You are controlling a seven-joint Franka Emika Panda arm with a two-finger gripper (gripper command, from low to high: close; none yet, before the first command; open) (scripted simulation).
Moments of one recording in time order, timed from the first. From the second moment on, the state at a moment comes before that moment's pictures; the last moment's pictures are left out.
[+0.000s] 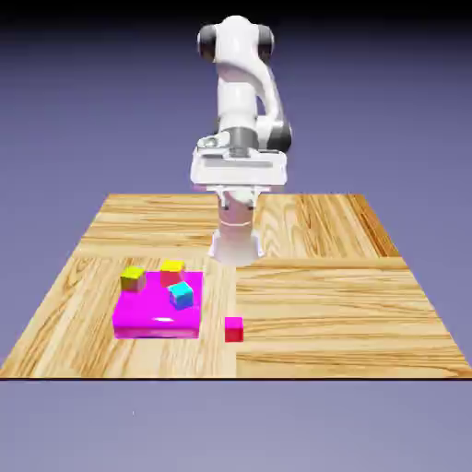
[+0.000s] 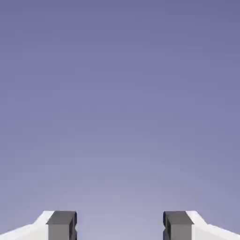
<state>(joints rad) 0.02 -0.55 -0.01 -2.79 0.00 3.01 0.69</state>
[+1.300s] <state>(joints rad) 0.16 0.14 -0.17 -2.25 0.07 2.22 -1.01</state>
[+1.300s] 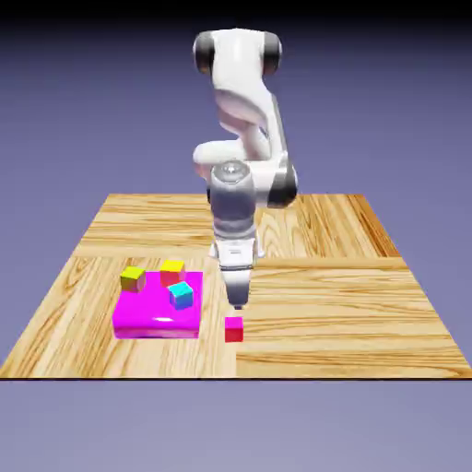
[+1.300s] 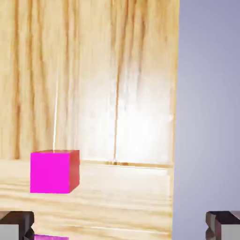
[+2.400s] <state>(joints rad) 0.29 0.73 -0.31 -1.79 0.13 1.55 -2.44</state>
